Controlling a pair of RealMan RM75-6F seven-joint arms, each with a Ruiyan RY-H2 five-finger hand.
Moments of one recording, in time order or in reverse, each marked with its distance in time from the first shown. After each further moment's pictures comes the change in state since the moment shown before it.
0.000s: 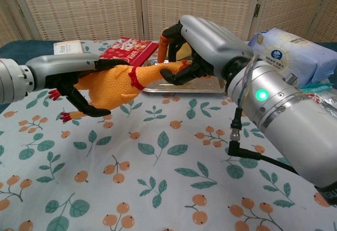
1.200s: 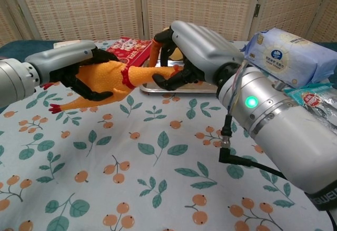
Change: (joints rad) left arm 0.061 -0.145 -0.033 0.141 0.067 0.187 0.087; right arm 0.007 -0.033 -0.006 0.031 -0.004 -0.005 -0.012
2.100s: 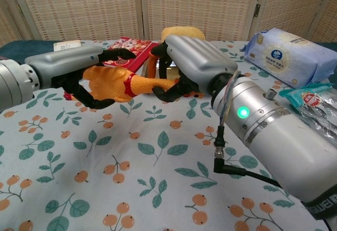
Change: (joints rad) left arm 0.021 0.033 -0.011 -0.145 -0.015 -0.037 0.163; right arm 0.009 -0.020 -0.013 0.006 0.038 -0.025 -0.075
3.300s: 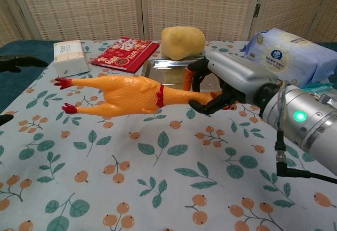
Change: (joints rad) left arm 0.314 0.290 0.183 -0.002 0.506 0.178 -0.292; right arm -0.084 0.184 -0.065 -0.033 -0.023 -0.089 0.198
